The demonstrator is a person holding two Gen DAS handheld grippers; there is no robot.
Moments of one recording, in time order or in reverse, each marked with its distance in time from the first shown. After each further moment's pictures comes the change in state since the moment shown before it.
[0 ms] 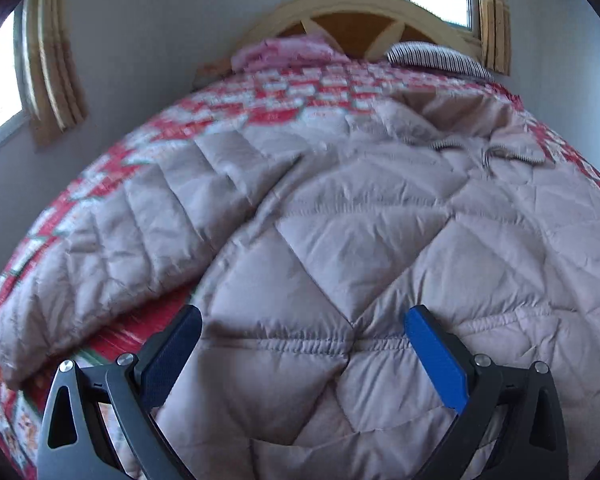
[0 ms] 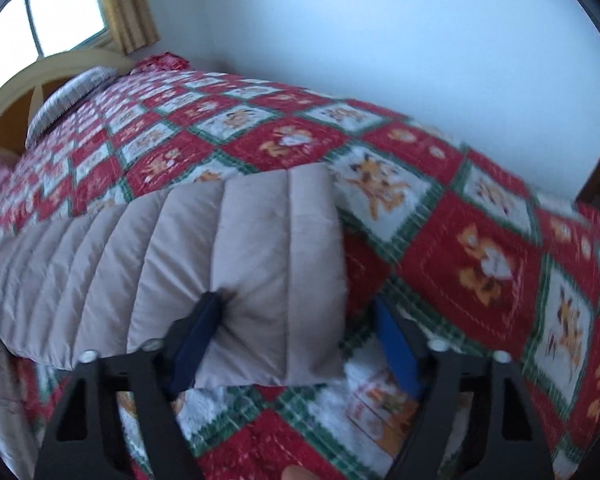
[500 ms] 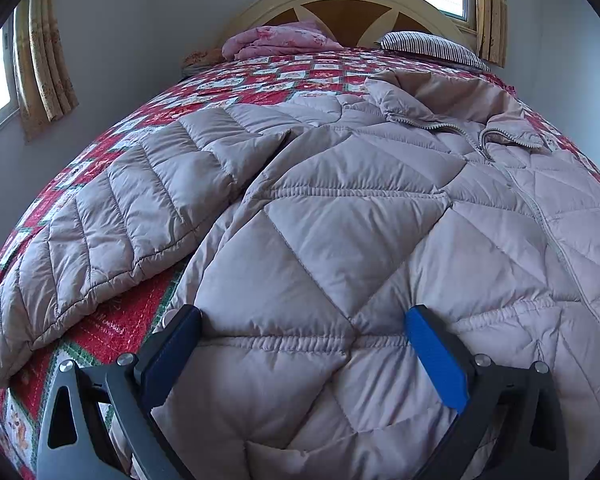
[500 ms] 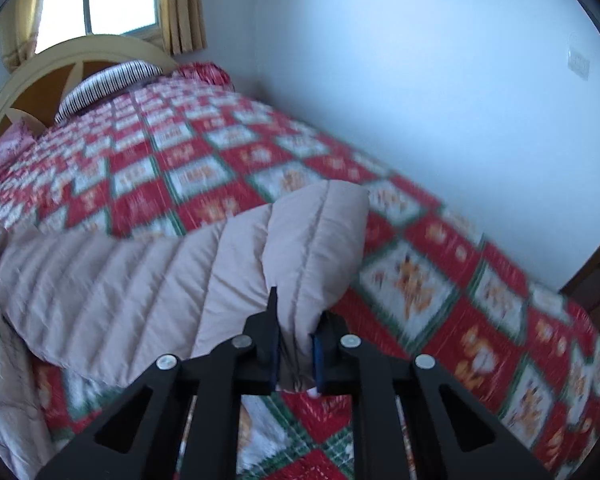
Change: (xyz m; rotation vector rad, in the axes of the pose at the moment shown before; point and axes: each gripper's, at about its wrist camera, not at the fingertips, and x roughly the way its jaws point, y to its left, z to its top) left arm 0.003 -0.002 -0.007 0.003 0.024 -0.022; right arm -0.037 0.044 0.048 -0.168 -0.133 0.021
